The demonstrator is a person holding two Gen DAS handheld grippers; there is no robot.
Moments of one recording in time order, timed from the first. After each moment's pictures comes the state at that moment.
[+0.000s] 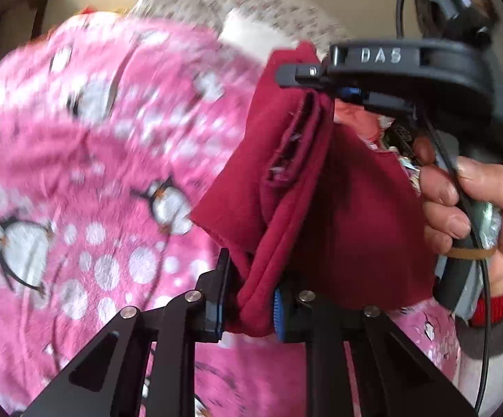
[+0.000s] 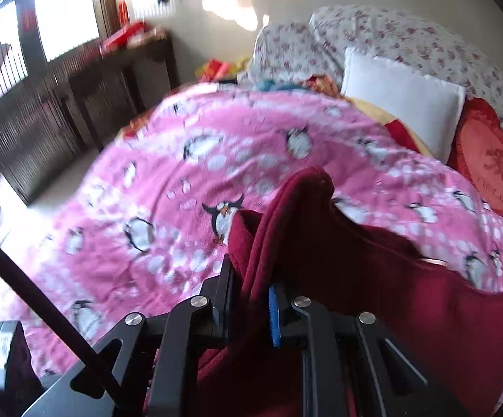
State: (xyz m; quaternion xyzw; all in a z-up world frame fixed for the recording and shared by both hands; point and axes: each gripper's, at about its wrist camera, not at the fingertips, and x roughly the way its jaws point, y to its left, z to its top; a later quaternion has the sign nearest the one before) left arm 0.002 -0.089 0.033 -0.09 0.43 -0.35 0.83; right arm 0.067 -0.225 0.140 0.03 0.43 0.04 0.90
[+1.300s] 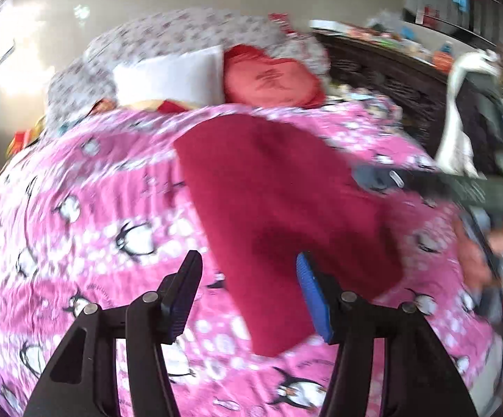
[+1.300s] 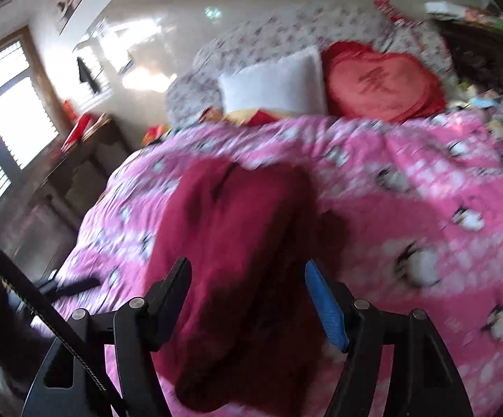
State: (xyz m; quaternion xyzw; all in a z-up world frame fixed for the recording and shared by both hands) left arm -0.052 -0.233 0.111 0.12 0.37 -0.40 0.83; right arm -0.140 -0.426 0.156 0.20 0.37 -0.03 0.91
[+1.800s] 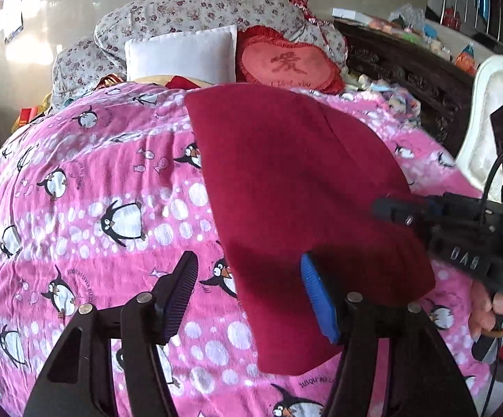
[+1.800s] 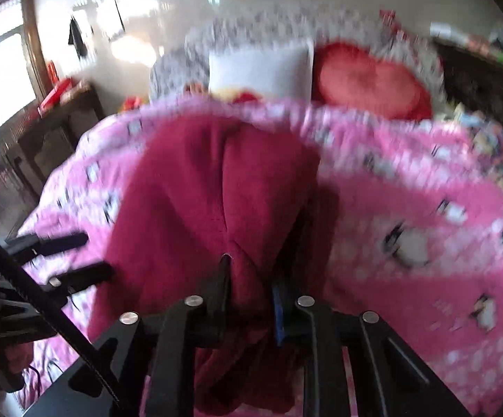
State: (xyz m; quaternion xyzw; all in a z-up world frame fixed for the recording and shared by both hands) left arm -0.054 -0.253 0.082 0.13 0.40 -0.37 0.83; right arm -0.140 -0.400 0.118 0.12 0.41 -0.09 0.90
